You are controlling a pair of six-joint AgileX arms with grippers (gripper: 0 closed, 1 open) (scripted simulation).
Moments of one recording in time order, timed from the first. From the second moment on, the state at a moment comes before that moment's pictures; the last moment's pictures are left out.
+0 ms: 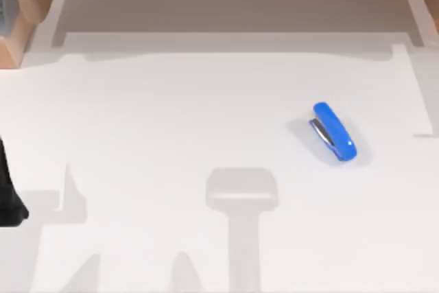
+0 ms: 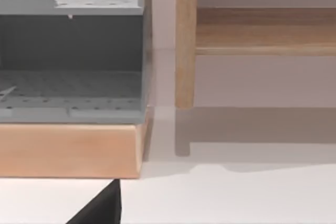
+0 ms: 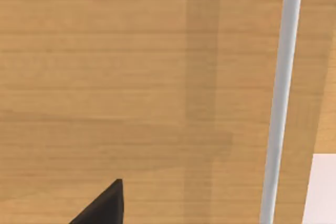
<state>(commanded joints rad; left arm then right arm) 0.00 0.00 0.00 0.00 0.00 0.00 -0.76 2.04 0.42 1.62 -0.72 -1.55</state>
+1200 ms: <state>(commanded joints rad) 0.00 0.00 0.00 0.00 0.00 0.00 -0.13 1.77 0.87 0.29 -0.61 -0.80</state>
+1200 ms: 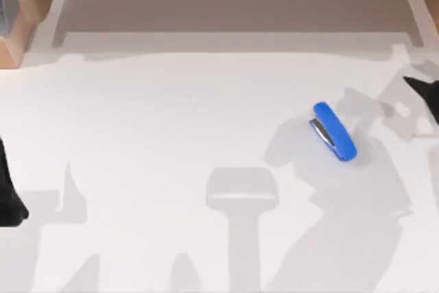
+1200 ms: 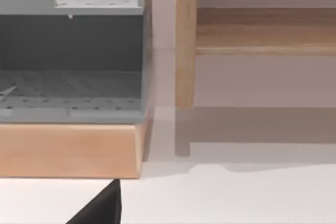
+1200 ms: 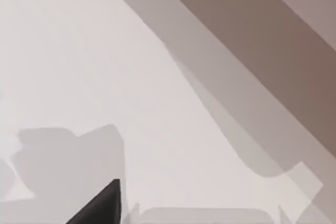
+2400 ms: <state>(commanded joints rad) 0.00 0.00 0.00 0.00 0.00 0.00 0.38 2.20 1.81 -1.17 0.00 -0.10</state>
